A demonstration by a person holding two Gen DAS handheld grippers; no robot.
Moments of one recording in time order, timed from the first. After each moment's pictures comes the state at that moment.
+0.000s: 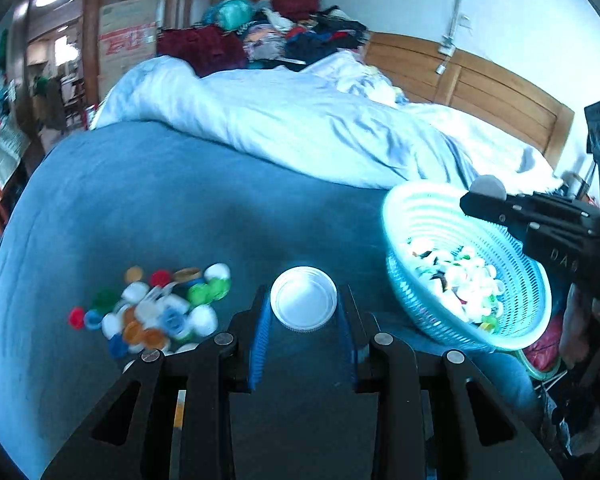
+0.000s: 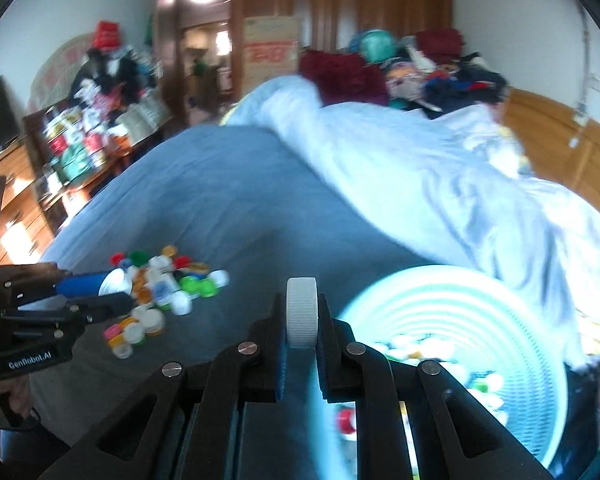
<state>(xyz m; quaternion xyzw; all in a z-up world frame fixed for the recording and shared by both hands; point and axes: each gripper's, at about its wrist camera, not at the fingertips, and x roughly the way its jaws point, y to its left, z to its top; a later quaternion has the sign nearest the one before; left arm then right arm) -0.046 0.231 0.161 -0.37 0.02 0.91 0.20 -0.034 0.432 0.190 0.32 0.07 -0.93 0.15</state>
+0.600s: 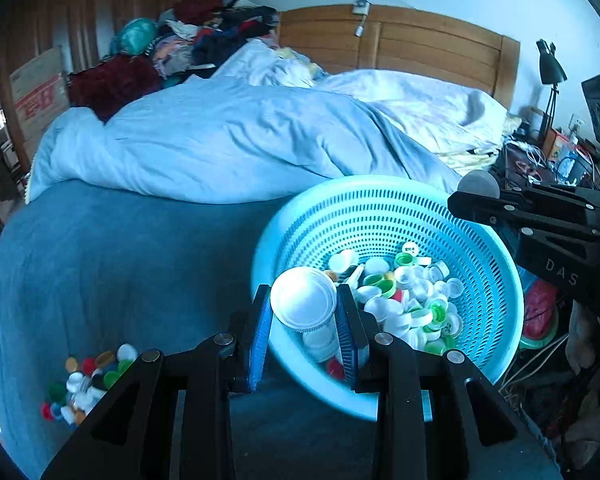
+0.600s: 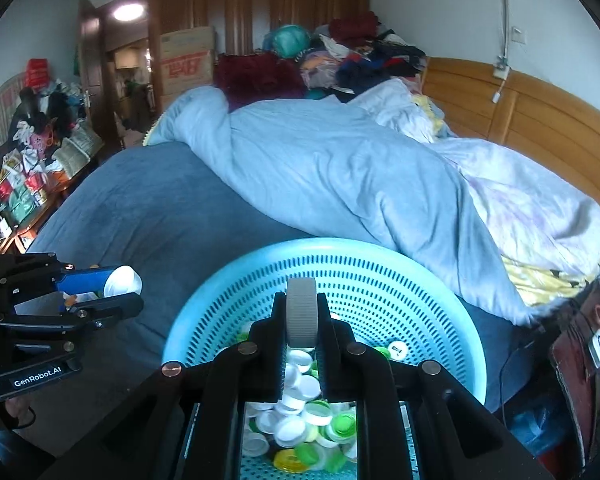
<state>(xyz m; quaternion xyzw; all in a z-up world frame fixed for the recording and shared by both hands) -0.069 0.392 0.185 -0.37 0.12 0.88 0.28 -0.032 0.564 0.198 0.34 0.02 -0.94 0.05</state>
